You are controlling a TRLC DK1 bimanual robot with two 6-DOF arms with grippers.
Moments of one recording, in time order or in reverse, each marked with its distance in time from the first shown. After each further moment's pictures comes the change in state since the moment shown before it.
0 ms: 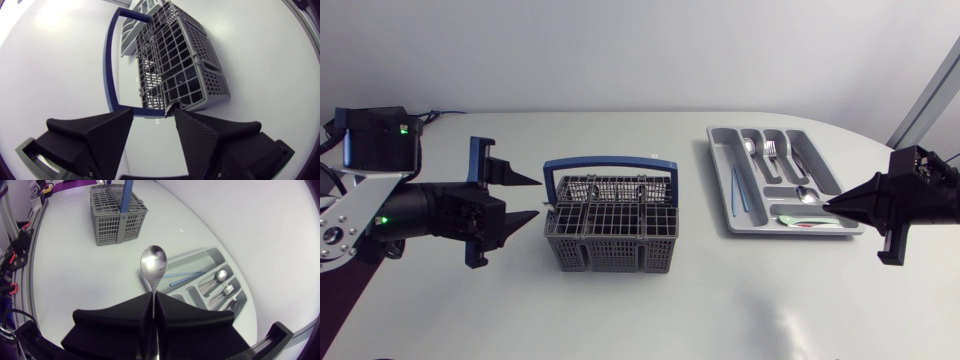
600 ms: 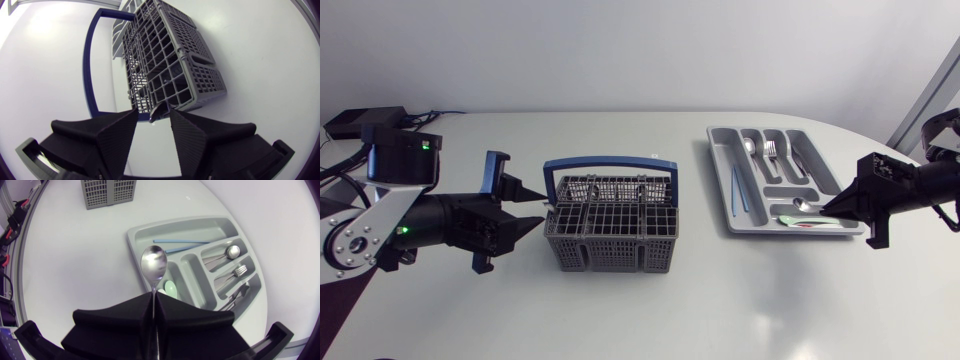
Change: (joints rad) left arm -0.022 0.055 -0.044 0.074 -0.027 0.074; right arm -0.011 0.394 0.195 0.024 0.165 -0.143
